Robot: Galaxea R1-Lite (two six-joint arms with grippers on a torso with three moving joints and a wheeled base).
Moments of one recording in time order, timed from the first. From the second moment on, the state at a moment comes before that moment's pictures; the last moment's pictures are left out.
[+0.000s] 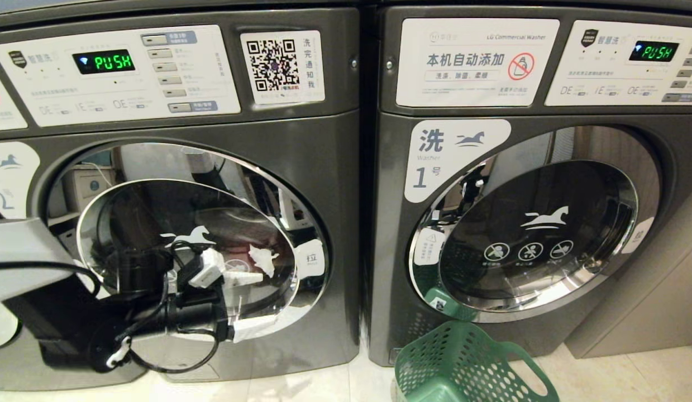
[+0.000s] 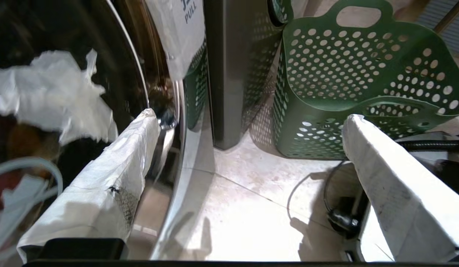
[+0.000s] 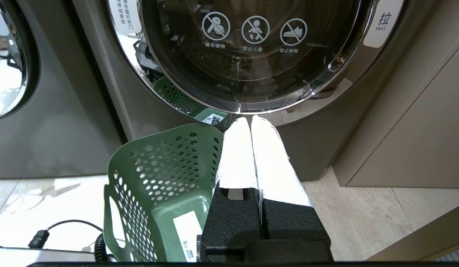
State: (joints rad) left arm -0.06 2.09 -0.59 -0.99 -0.96 0.55; right arm -0.01 0.00 0.00 0.00 0.02 -0.05
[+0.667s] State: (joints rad) left arm -0.21 2.25 -0.75 -1.17 -0.81 0.36; right arm -0.01 0.00 0.00 0.00 0.02 -0.05
